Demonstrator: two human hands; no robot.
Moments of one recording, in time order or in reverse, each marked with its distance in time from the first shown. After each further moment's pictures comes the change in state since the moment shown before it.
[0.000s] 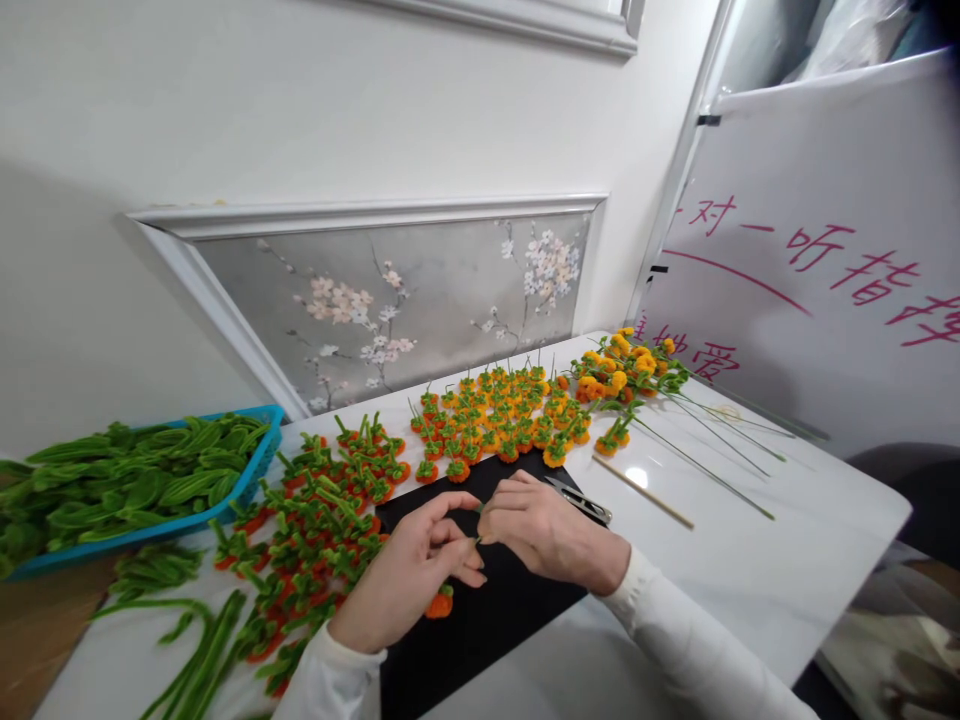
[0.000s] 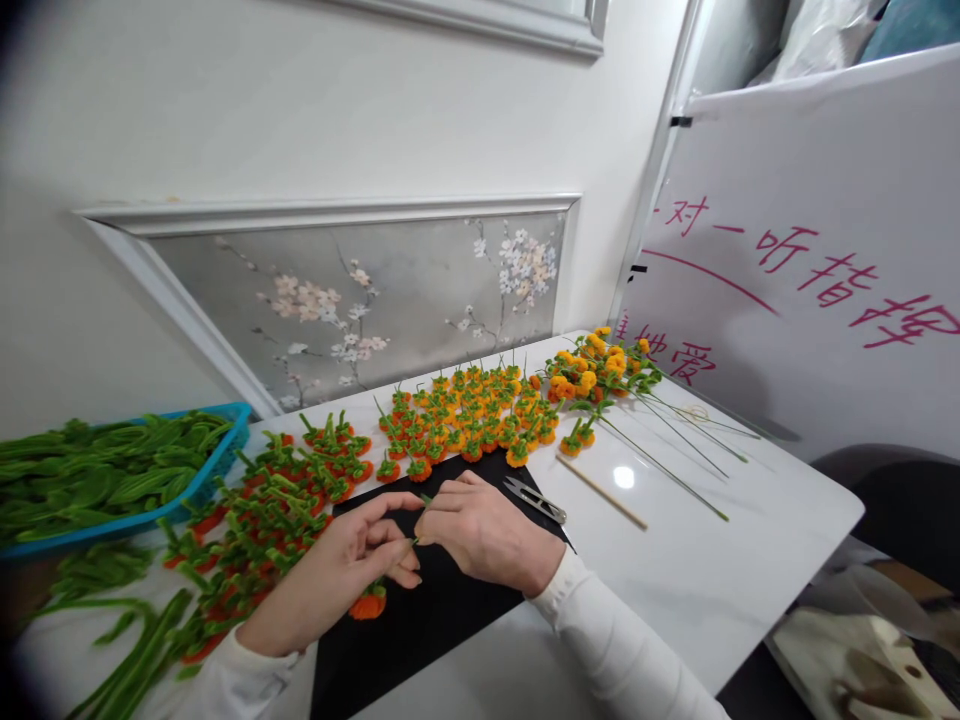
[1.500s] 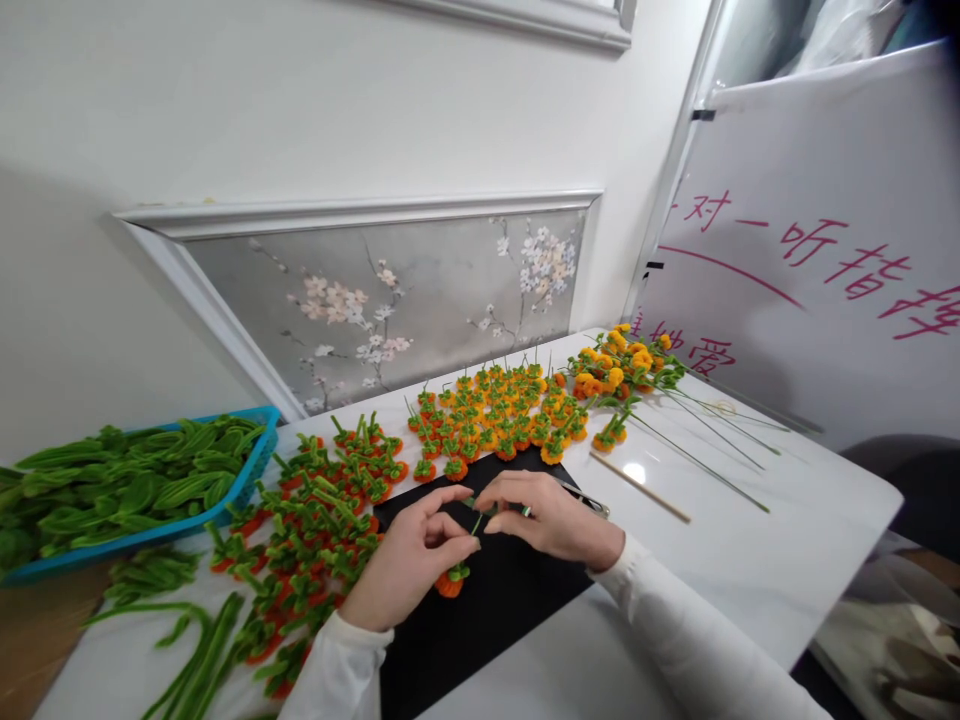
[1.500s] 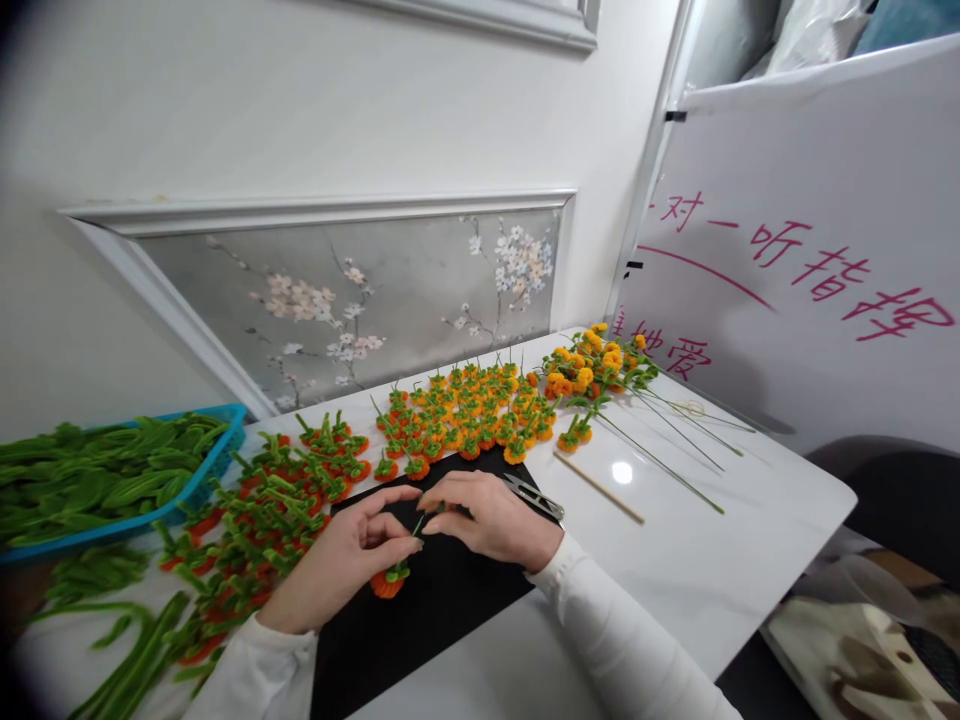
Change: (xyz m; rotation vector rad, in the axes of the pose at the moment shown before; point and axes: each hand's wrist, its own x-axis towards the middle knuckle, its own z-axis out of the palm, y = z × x) left_hand 0.008 -0.004 -0.004 0.099 0.098 0.047; right_hand -0.005 0.011 0.004 0.374 0.049 0.288
